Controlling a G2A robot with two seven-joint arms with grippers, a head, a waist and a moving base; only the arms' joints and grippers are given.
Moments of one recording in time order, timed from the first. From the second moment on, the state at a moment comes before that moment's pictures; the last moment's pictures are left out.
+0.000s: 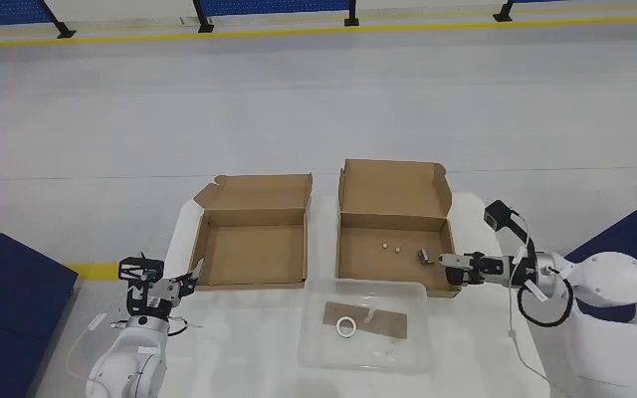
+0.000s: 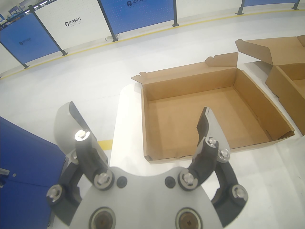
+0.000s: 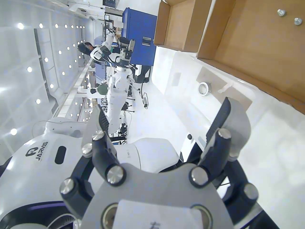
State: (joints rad) left arm 1.73 -1.15 -1.60 -1.80 1.33 0.00 0.00; right arm -1.36 -1.10 1.84 -1.72 0.07 0.03 1.54
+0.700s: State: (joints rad) left arm 1.72 -1.15 -1.56 -1.86 1.35 -0.10 -0.09; right arm -1.36 -1.10 1.84 -1.72 0.07 0.03 1.54
